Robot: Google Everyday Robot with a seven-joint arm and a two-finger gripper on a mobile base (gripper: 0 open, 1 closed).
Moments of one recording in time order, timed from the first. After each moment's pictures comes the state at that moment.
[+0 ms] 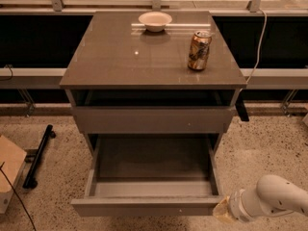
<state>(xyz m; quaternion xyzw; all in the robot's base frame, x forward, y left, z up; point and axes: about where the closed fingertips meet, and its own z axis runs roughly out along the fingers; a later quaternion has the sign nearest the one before) 0.398 -0.252 0.420 -0.54 0.81 0.16 0.18</state>
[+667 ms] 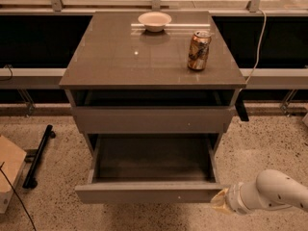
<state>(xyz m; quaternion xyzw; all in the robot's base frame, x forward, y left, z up) 0.423 -0.247 0.429 -0.54 0.80 0.16 0.21</state>
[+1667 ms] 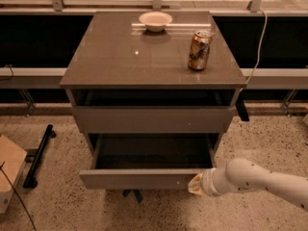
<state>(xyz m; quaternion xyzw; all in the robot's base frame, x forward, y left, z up) 0.492 -0.174 0.421 -0.62 0.73 0.11 0.26</state>
